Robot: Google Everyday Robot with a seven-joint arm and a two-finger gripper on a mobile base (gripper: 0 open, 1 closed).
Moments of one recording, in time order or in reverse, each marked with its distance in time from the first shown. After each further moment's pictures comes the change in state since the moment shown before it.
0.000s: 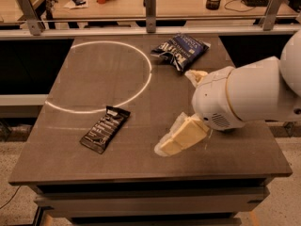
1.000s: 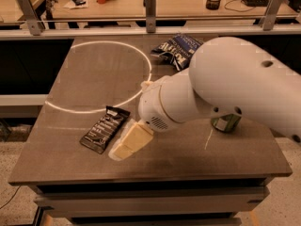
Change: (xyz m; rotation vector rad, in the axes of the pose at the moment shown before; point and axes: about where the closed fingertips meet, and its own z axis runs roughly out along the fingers) arm -0.040 0.035 0.087 -0.101 0.008 -0.009
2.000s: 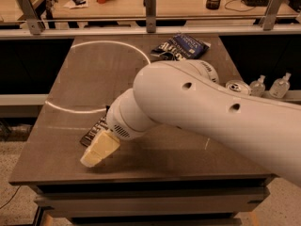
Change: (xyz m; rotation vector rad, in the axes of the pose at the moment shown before) arm -0.015 0.024 0.069 -0.014 0.072 0.093
